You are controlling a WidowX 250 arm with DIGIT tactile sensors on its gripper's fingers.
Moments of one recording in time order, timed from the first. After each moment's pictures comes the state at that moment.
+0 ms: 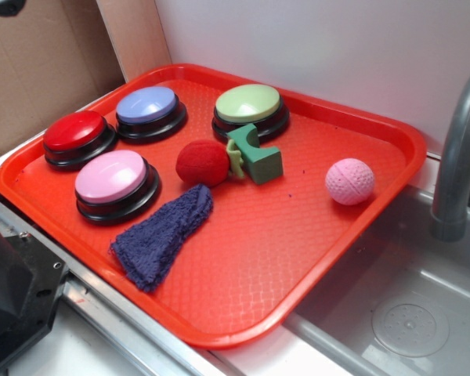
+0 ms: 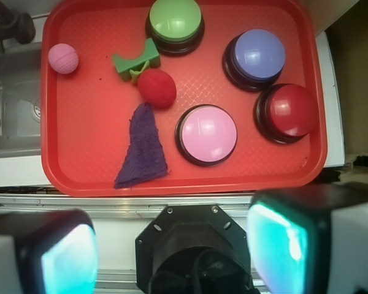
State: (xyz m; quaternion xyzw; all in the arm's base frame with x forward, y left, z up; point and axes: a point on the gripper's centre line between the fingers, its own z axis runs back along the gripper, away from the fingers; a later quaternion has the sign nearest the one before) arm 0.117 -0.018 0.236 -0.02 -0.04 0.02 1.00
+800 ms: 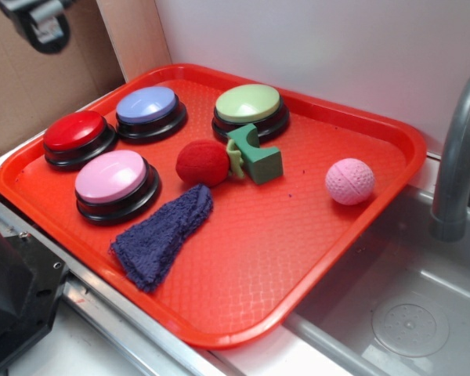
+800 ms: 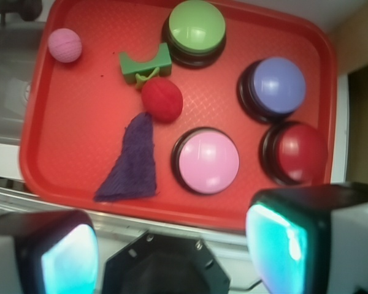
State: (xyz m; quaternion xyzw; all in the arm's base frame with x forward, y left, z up) arm 0.154 -0.017 0.199 0.02 -0.05 -0.10 0.99
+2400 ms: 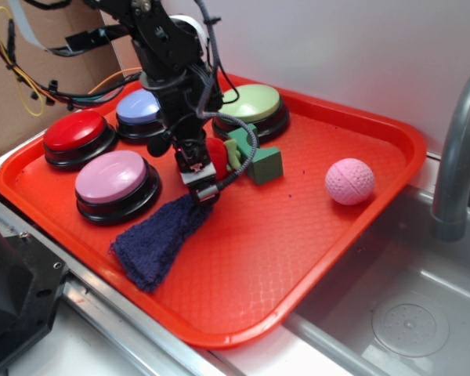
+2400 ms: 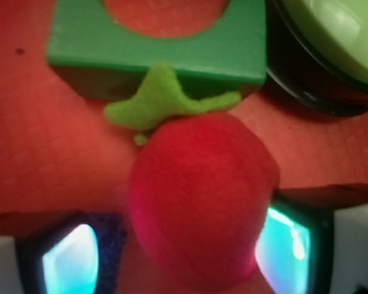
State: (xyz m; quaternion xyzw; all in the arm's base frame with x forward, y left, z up) arm 0.236 -0.030 0.029 0.02 -0.07 -0.22 0.97
